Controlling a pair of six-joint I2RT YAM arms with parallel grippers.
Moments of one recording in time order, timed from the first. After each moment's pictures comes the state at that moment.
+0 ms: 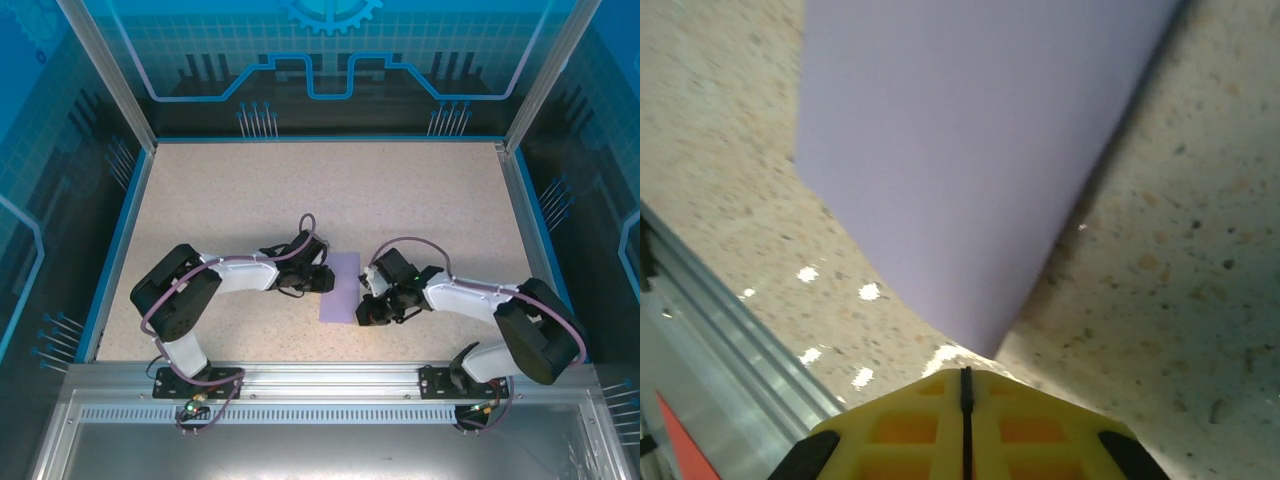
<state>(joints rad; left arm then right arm) -0.71 1.74 0.86 -0.15 0.18 -0.64 0.66 1.38 0.57 -0.39 -0.54 0.52</state>
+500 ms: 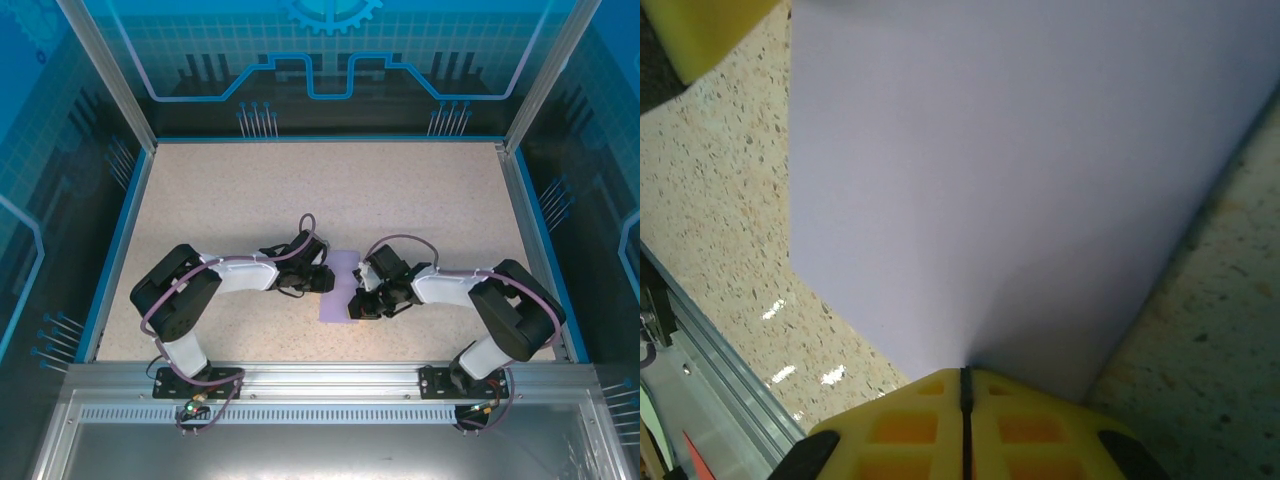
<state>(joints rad) -0.71 1.74 0.85 -0.15 0.18 -0.64 0.65 1.55 0.60 -0.24 -0.55 0.57</state>
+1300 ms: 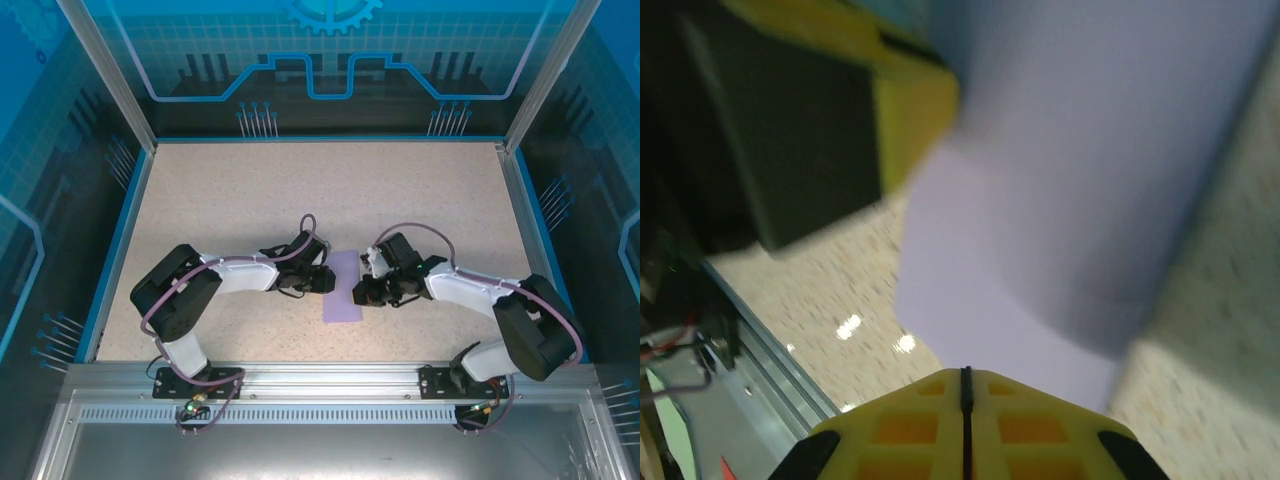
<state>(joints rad) -0.71 1.74 0.85 -0.14 0.19 -0.63 0.58 1.44 0.67 -0.29 -0.56 0.58</state>
